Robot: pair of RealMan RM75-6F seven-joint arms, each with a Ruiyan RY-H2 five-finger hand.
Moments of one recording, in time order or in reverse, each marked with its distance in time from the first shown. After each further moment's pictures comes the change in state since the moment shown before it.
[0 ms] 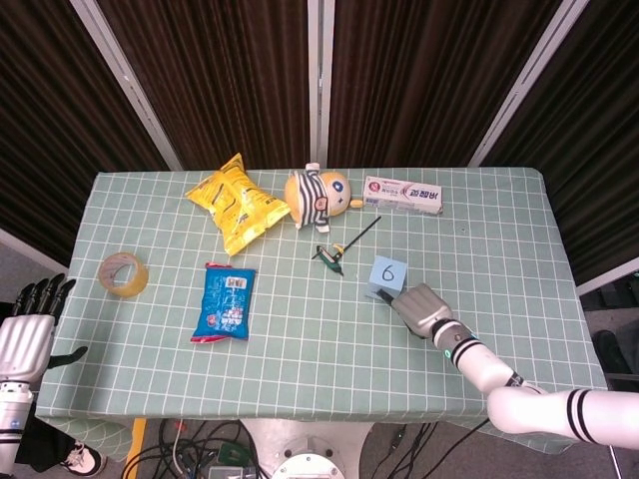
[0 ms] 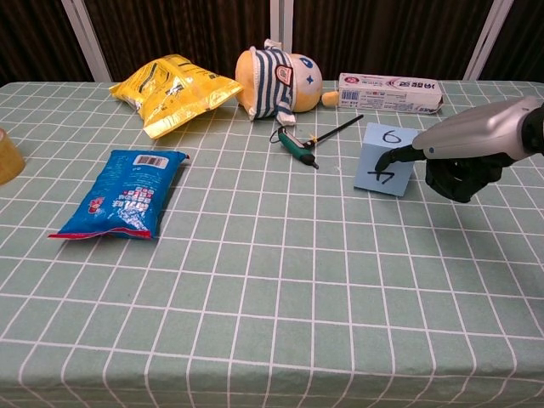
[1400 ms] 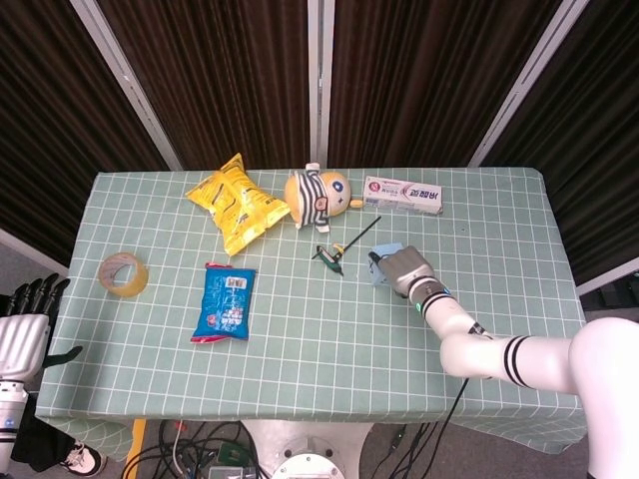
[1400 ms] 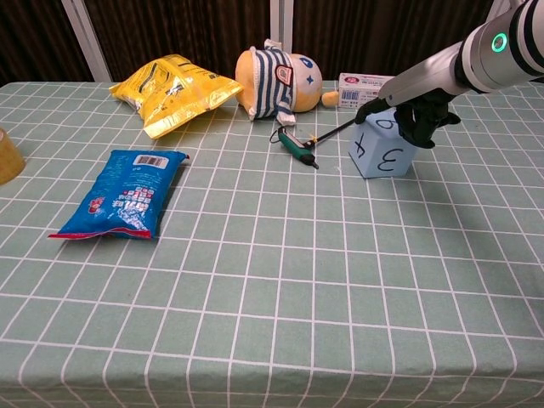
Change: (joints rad) left arm 0.002 0.005 -0.002 0.018 -0.013 -0.012 -0.022; right arm 0.439 -0.068 -0.175 0.181 0.441 -0.067 0.075
